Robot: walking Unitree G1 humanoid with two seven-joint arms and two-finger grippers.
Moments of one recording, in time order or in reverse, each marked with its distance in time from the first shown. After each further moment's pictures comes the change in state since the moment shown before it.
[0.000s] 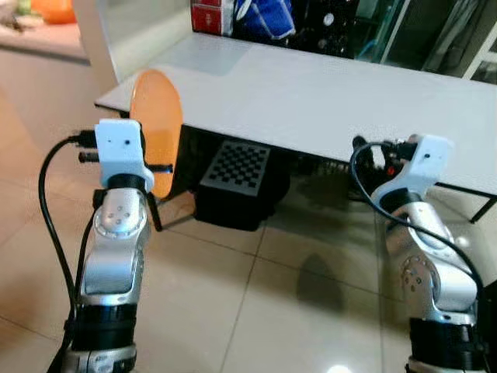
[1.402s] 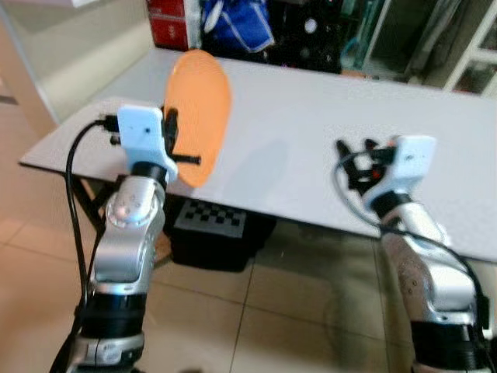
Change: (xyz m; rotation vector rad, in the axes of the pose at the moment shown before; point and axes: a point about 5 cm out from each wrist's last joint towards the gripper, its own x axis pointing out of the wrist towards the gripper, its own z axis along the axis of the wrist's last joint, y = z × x) left arm 0.005 -0.022 0.016 -0.122 -0.061 -0.211; right arm 0.000 0.019 -0.009 -0.122 0.040 0.188
